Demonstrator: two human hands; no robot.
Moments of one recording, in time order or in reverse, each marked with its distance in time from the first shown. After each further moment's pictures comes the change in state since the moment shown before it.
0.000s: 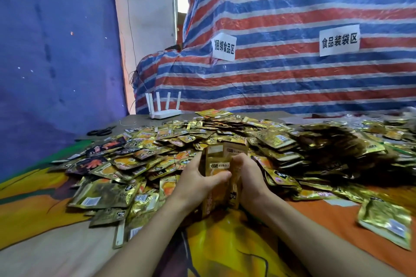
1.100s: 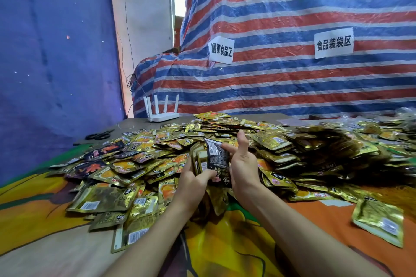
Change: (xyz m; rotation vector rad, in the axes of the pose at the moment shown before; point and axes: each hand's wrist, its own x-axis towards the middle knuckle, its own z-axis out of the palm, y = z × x) left_hand 0.008 -0.013 0.009 -0.241 0.154 0.000; right_hand 0.000 -0.012 0.021 -0.010 0.100 -0.211
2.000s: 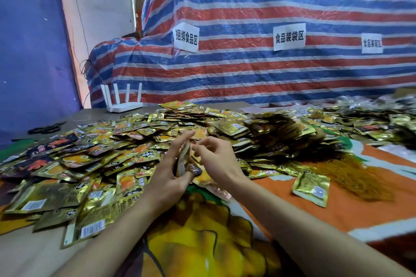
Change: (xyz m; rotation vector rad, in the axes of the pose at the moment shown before) left_hand -0.031 0.014 0.016 0.186 -0.350 0.338; right_hand -0.032 -0.029 -0.050 -0.601 -0.111 -0.186
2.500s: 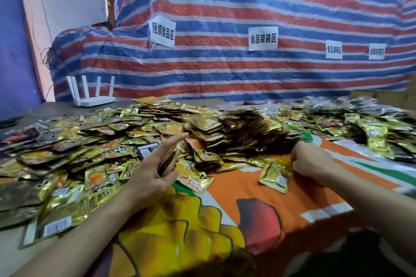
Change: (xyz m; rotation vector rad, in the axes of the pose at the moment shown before) left_hand -0.002 0.004 0.009 0.131 -0.163 0.034; right_hand -0.020 0.061 -0.237 -1.334 0.118 0.426
